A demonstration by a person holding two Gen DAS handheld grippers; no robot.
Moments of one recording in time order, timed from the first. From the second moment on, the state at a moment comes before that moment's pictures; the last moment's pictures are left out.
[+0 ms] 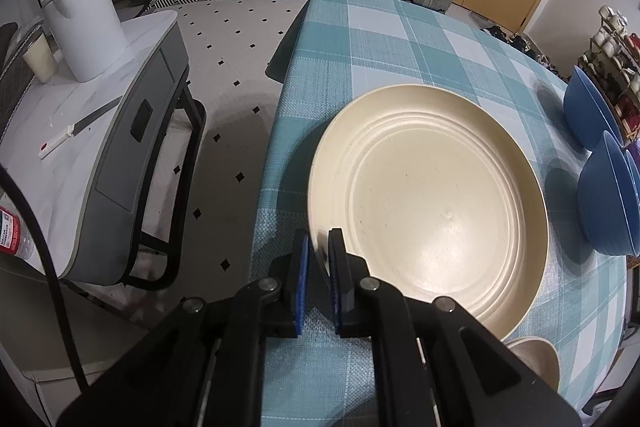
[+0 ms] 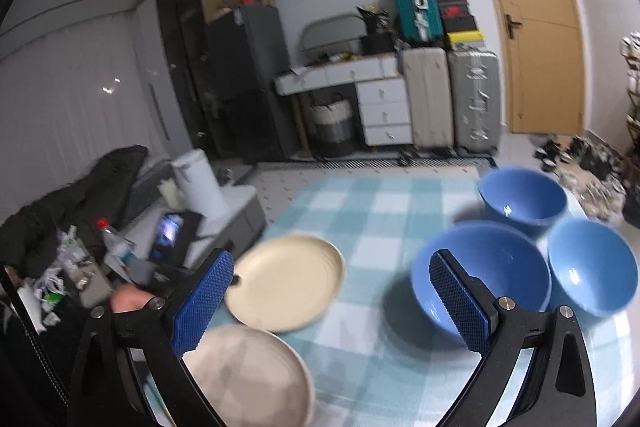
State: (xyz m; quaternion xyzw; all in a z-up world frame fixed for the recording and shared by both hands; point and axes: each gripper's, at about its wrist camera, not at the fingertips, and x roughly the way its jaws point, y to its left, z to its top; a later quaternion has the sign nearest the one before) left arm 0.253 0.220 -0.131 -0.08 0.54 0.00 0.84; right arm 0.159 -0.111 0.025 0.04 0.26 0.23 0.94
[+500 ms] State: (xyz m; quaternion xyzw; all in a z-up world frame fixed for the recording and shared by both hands) left arm 0.249 0.217 -0.135 -0.09 0.54 0.00 0.84; right arm 0.223 -0.044 0.114 0.01 0.26 0.31 0.92
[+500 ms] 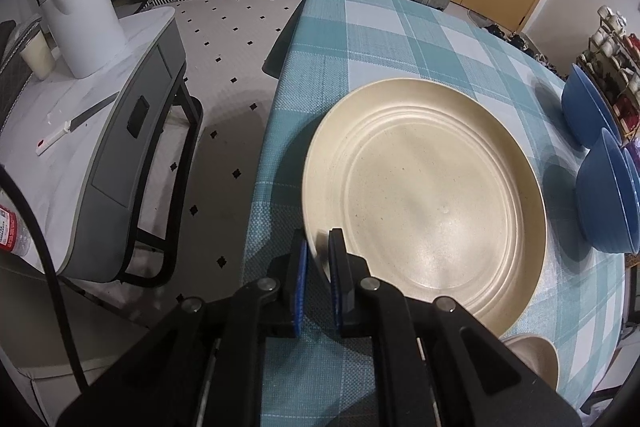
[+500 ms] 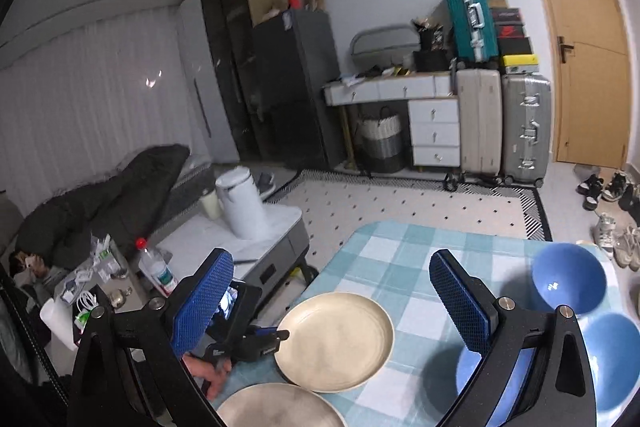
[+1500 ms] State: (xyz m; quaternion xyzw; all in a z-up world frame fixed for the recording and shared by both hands) left arm 0.247 0.226 -0.143 -0.14 0.53 -0.01 0.83; right arm 0.389 0.035 -0.120 -0.10 0.56 0.22 0.79
